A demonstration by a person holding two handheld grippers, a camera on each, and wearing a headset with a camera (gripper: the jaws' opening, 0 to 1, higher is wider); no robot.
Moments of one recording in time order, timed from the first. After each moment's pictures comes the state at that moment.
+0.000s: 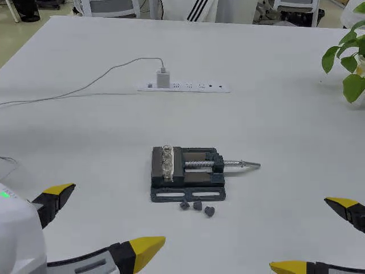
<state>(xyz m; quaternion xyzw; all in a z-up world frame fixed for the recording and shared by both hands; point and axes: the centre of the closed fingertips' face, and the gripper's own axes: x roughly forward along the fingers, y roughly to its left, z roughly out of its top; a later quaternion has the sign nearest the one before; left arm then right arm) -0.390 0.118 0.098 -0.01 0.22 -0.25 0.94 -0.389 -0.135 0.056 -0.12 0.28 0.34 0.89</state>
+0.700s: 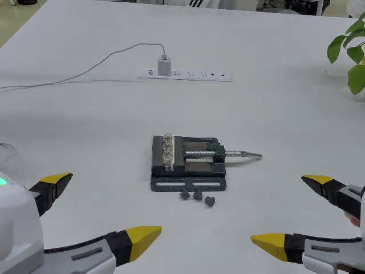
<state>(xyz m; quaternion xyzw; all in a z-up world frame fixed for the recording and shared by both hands) -0.390 0.120 0.090 -0.01 0.23 -0.25 0.94 -0.369 -0.102 0.057 -0.14 0.28 0.38 0.87</state>
